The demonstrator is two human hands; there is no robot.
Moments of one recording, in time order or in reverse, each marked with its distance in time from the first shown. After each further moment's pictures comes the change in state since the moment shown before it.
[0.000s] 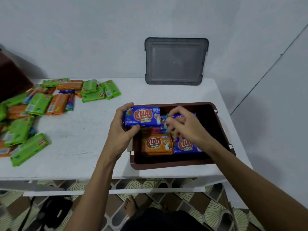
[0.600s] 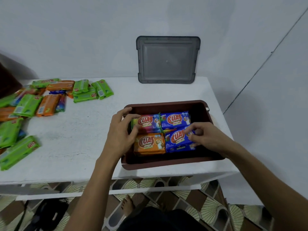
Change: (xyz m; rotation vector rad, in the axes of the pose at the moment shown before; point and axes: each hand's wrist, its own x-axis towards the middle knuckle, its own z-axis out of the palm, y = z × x) left_hand 0.016 -0.035 0.010 0.788 -0.008 0.255; right_hand -0.035 0.049 -0.058 0.026 -0.076 0.296
